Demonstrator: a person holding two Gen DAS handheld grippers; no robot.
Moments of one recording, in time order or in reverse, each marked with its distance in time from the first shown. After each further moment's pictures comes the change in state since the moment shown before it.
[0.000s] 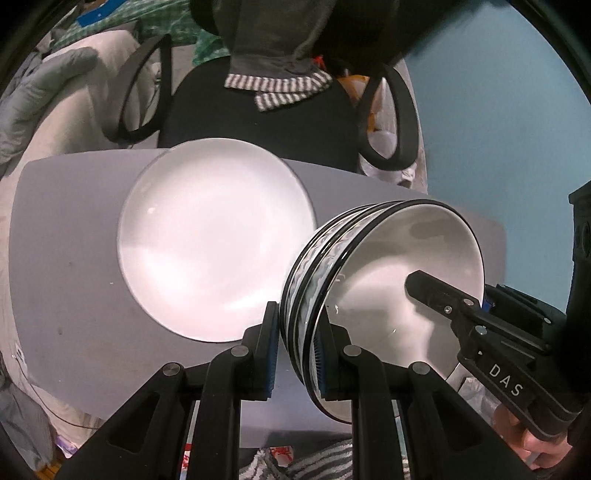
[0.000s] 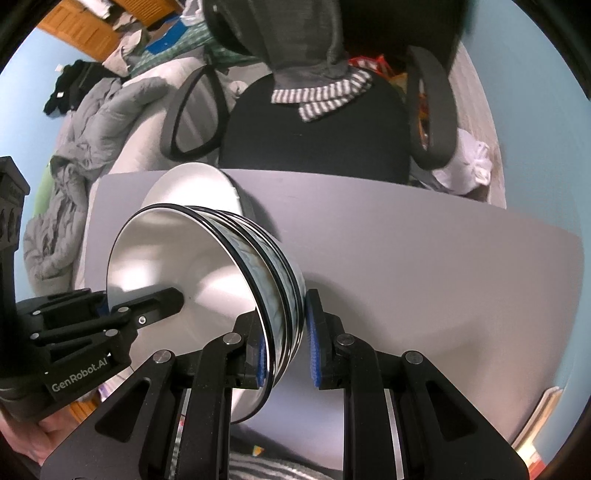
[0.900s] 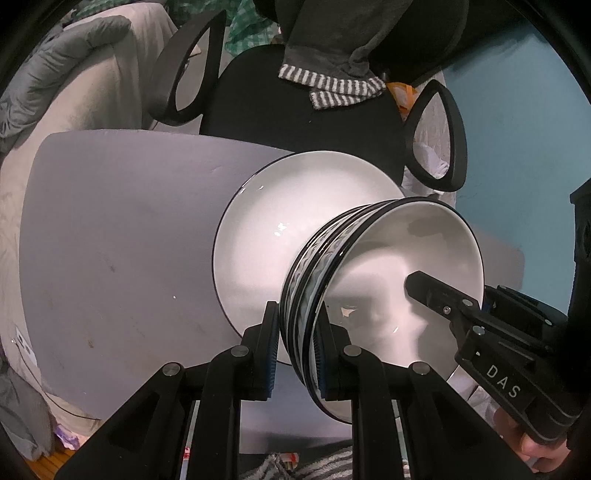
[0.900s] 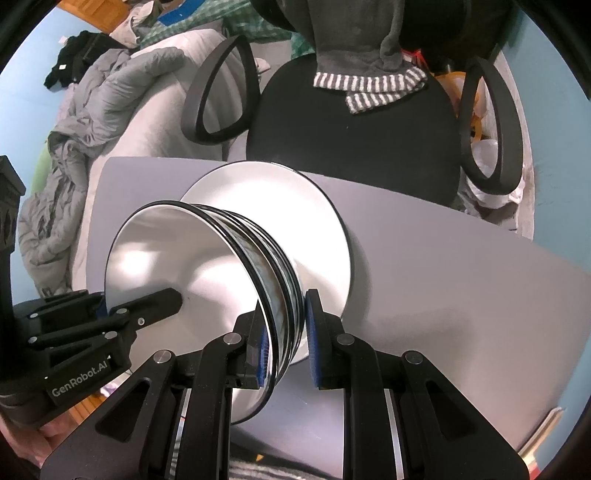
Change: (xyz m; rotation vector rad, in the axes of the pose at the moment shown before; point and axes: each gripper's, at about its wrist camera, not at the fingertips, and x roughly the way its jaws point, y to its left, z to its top) left arm 0.009 0.092 0.029 -0.080 0.051 0.005; right arm 0.055 0.073 0.038 -0.046 0.090 -0.009
